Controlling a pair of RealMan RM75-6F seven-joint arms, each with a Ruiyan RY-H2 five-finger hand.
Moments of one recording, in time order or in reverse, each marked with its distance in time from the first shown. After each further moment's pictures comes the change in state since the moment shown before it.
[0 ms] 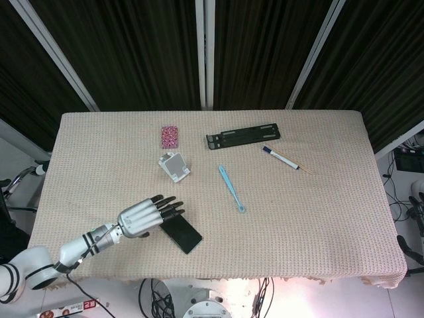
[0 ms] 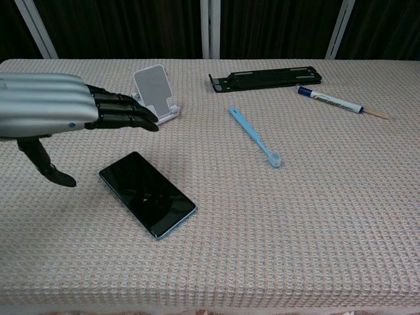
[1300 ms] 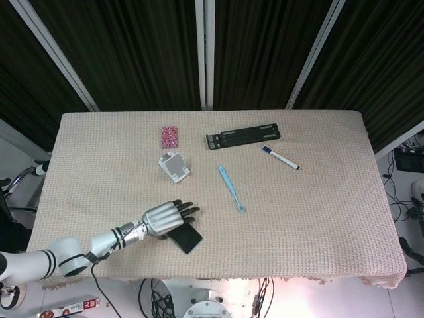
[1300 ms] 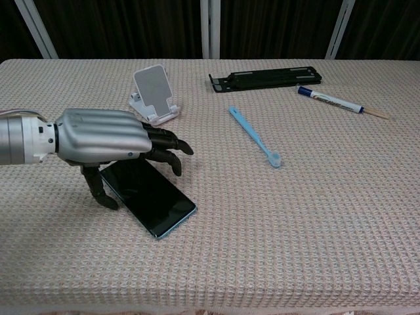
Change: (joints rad) left arm -0.143 -0.178 0.051 0.121 -0.134 -0.102 -0.057; right arm -0.006 -0.006 0.003 0.022 0.008 -0.024 0.022
